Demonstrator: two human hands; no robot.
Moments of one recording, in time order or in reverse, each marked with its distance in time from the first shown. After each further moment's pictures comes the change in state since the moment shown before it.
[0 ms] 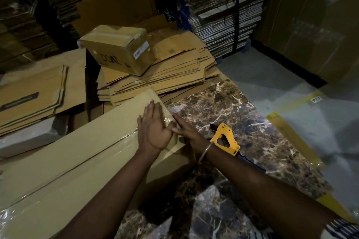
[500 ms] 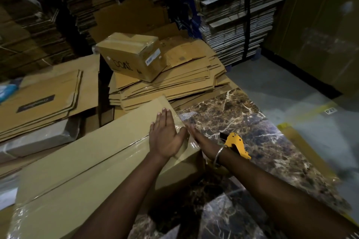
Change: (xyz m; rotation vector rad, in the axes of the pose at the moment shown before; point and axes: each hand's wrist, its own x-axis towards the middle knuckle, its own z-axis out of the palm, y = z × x) left_hand 0.007 -0.003 0.002 0.062 -0.150 -0.060; right_hand 0.004 -0.006 -0.007 -0.094 -0.070 0.206
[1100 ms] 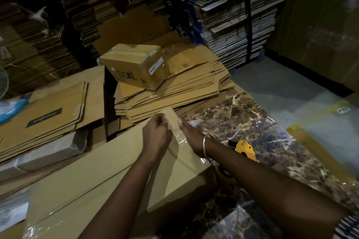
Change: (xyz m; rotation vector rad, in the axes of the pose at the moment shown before) left_hand 0.033 -0.018 -0.040 -0.632 0.221 -0.194; right_hand 0.052 -0.045 0.023 -0.124 0.174 -0.078
